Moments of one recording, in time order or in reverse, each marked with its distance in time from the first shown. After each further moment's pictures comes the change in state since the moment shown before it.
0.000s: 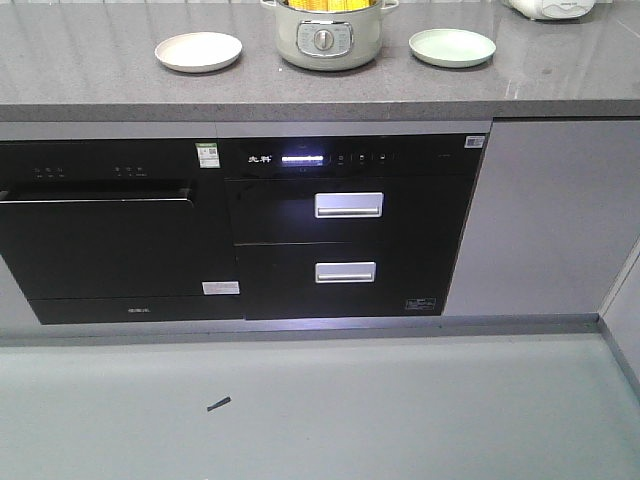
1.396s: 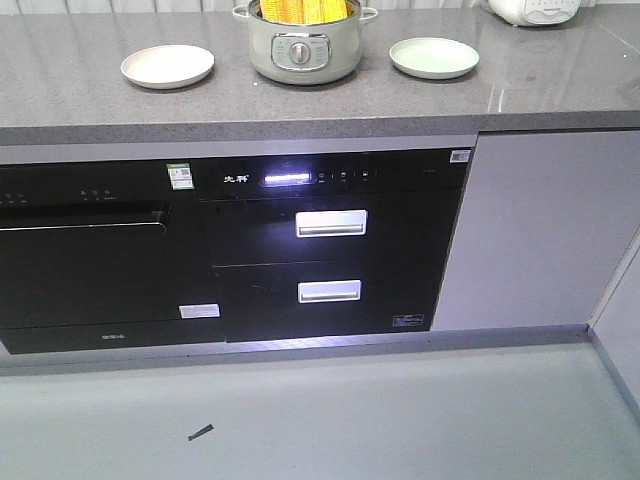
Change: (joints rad) left arm 0.000 0.000 0.000 0.000 0.000 0.000; right arm 0.000 0.000 0.000 0.000 0.000 0.000
